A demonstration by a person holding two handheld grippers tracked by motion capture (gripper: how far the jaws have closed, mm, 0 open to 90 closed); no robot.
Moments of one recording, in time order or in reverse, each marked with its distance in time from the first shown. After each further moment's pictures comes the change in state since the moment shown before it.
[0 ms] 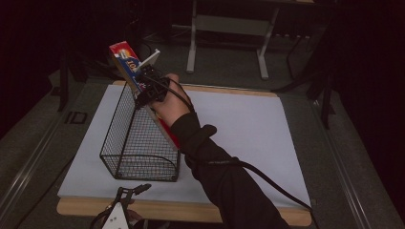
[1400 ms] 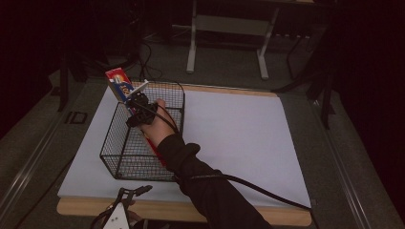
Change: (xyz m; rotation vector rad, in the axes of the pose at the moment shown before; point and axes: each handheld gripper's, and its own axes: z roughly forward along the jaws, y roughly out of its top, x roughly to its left) left arm 0.000 -0.001 0.000 0.026 -0.029 0.003; right arm 0.031 -0.036 0.077 0.024 0.046 0.032
